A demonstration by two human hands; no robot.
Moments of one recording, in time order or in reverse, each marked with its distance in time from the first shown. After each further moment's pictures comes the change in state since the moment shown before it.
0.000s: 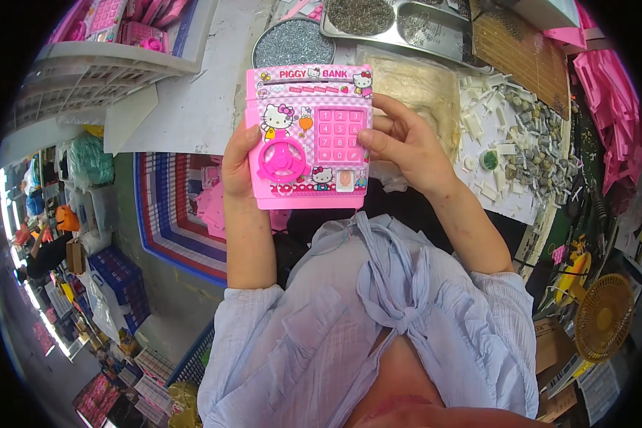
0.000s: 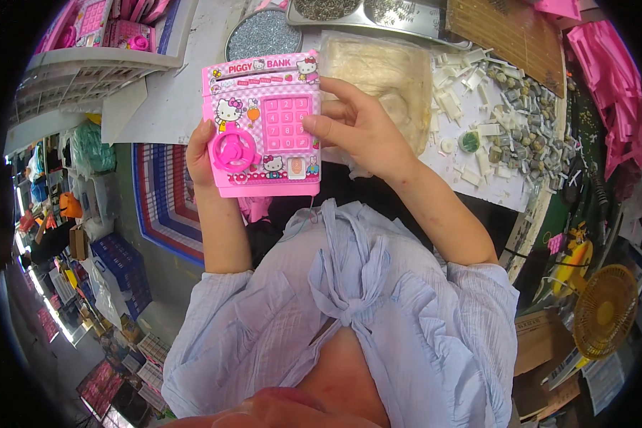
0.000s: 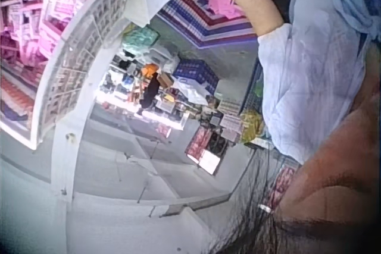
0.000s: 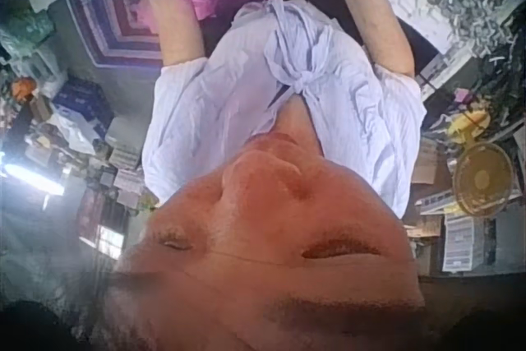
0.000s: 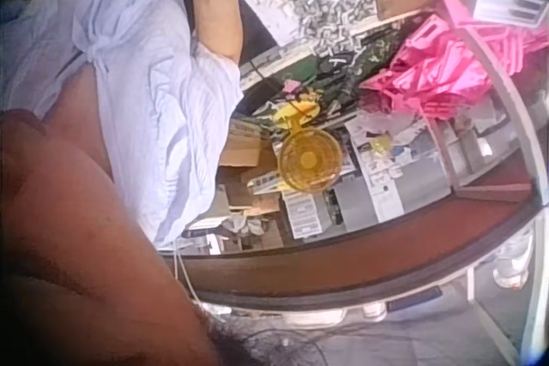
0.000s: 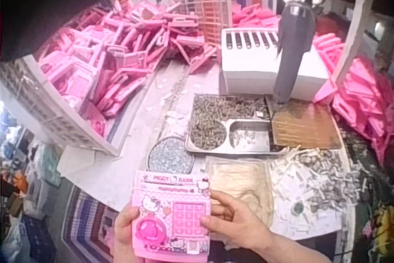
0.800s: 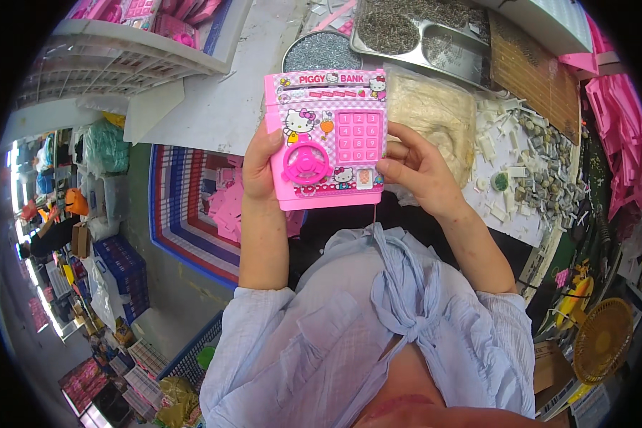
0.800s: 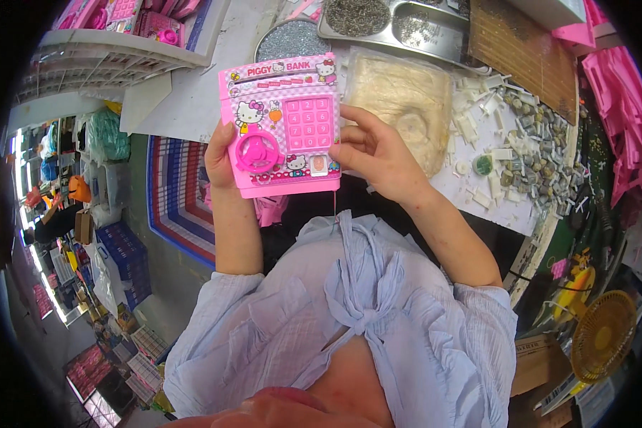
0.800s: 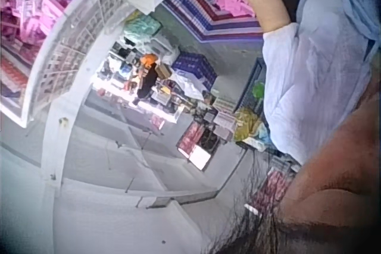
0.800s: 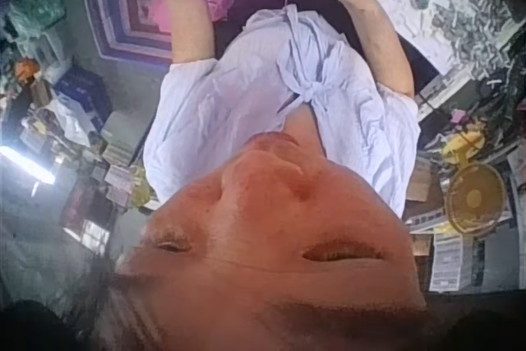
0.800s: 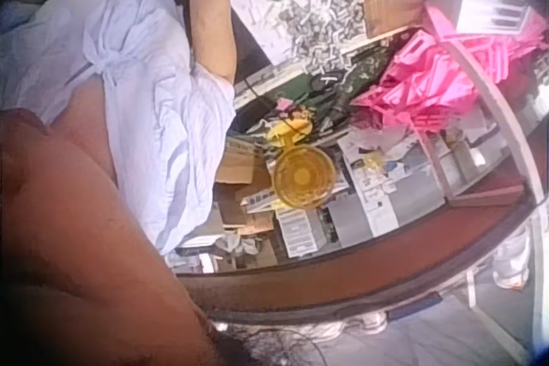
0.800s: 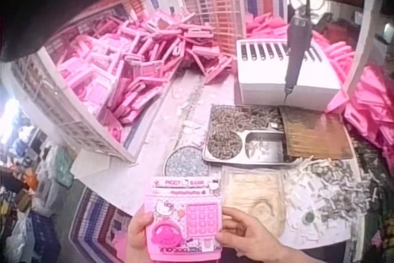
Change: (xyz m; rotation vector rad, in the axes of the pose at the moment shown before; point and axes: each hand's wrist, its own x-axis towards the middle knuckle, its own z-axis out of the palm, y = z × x) left_hand 0.000 0.004 0.011 0.097 -0.044 0.103; right_hand -0.009 0.006 0.002 0.047 -0.066 0.052
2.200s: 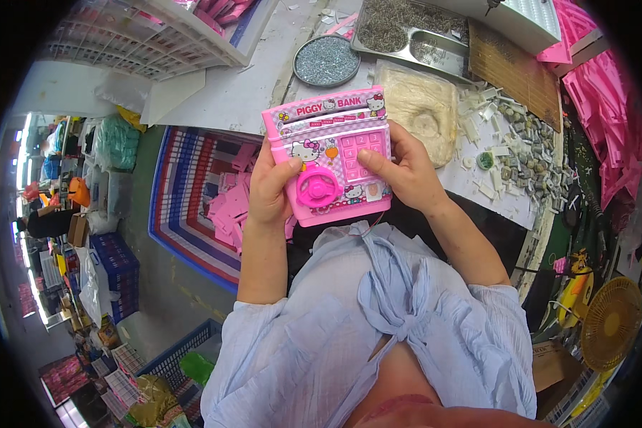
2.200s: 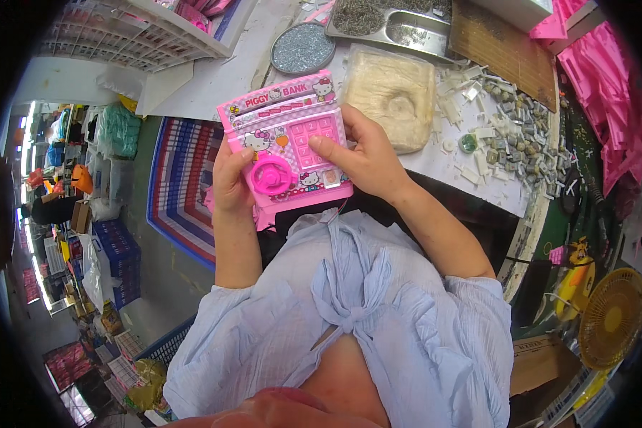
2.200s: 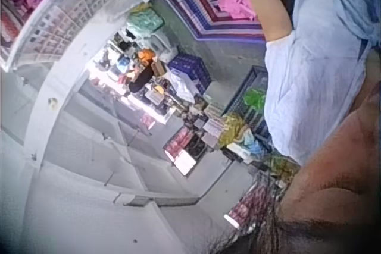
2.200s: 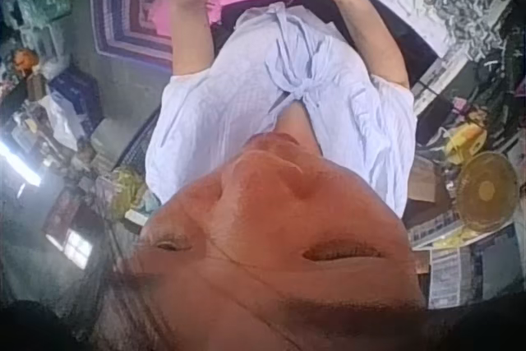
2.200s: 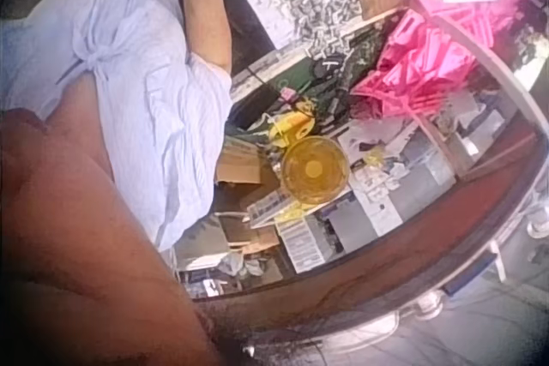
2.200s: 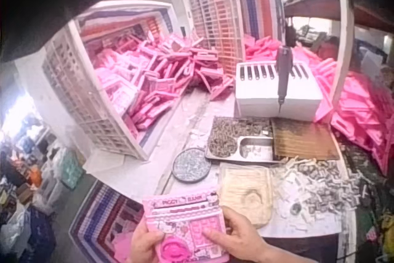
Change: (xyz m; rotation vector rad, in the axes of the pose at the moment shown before) left_hand -0.091 -0.013 0.036 0.210 0.017 0.137; right_hand -0.042 0.004 0.038 -0.334 -0.081 -0.314
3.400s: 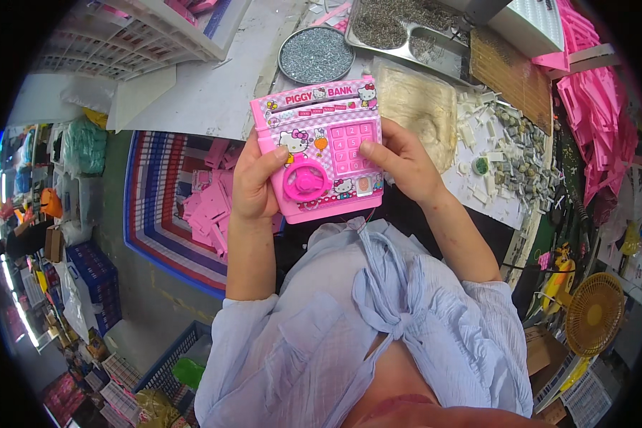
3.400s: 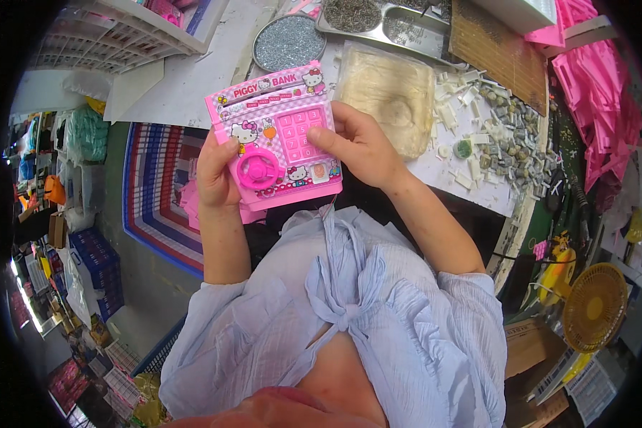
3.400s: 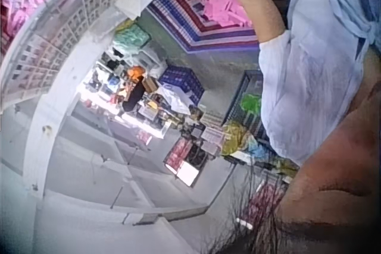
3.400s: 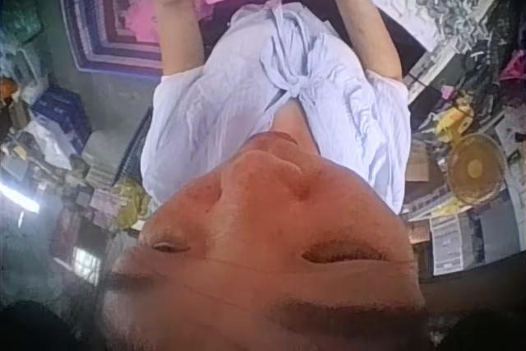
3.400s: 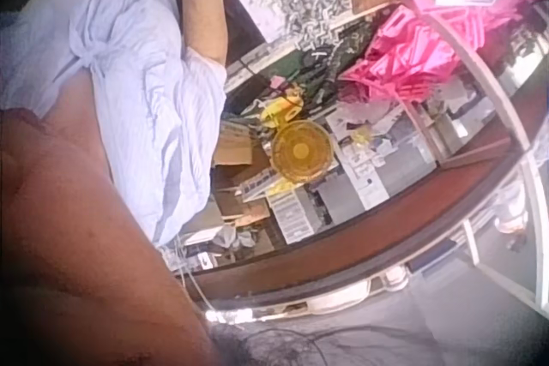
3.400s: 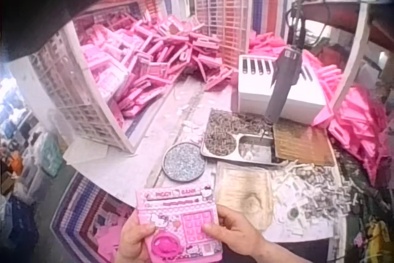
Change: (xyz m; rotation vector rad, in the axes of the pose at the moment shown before) left_hand 0.035 0.002 -0.030 -0.144 0.006 -0.087; right_hand 0.032 0.009 -0.006 0.131 0.006 0.130
